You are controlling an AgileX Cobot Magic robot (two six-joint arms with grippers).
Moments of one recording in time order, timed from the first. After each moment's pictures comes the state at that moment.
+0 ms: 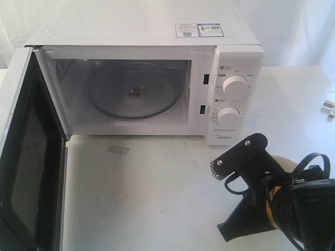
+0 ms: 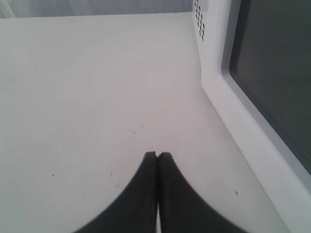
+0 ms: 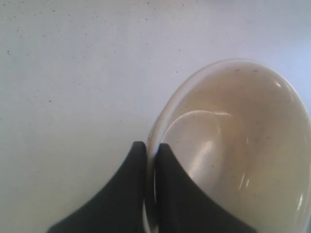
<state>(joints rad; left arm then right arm) 0.01 0.00 0.02 -0.12 0.36 0.13 0.81 1.35 -0.50 -1.02 0.61 1.19</state>
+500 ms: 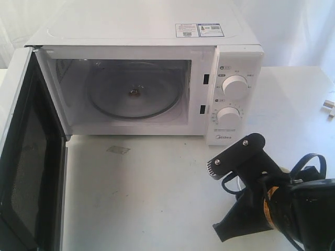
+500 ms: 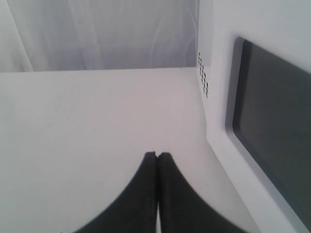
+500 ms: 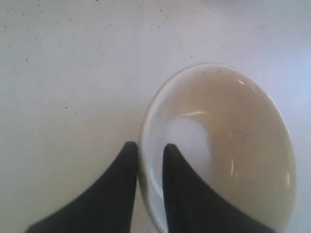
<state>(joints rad) 0.01 0.00 0.02 -0.12 0.17 0.13 0.81 1.35 -0.50 -1.02 0.57 1.20</state>
